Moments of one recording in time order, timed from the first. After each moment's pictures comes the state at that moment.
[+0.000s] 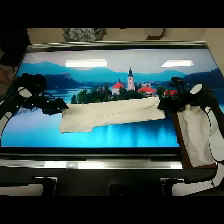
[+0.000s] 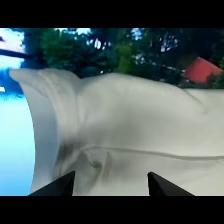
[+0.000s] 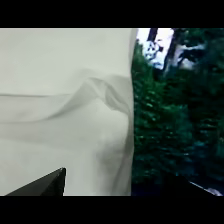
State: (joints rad) left arm 0.11 -1.51 1.22 1.09 -1.10 -1.51; right arm -0.24 -1.67 1.34 -1.13 1.06 1.02
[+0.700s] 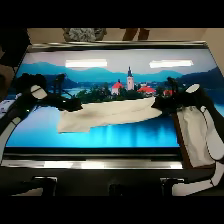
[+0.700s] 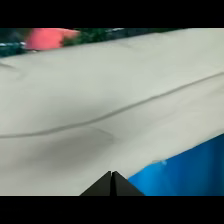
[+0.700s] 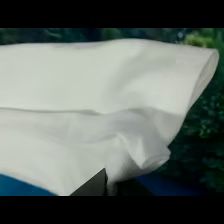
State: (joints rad) left arm -0.22 -1.42 1.20 1.04 -1.02 -1.53; right arm -0.19 -1.64 1.34 -0.90 1.18 1.05
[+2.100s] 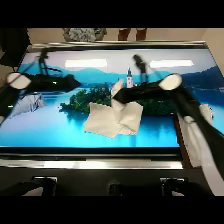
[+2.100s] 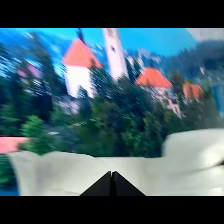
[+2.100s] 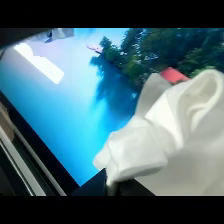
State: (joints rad) left arm -0.13 -1.28 1.36 0.90 -0.95 -1.49; right arm 0.33 -1.43 1.34 -0.63 1.00 1.08
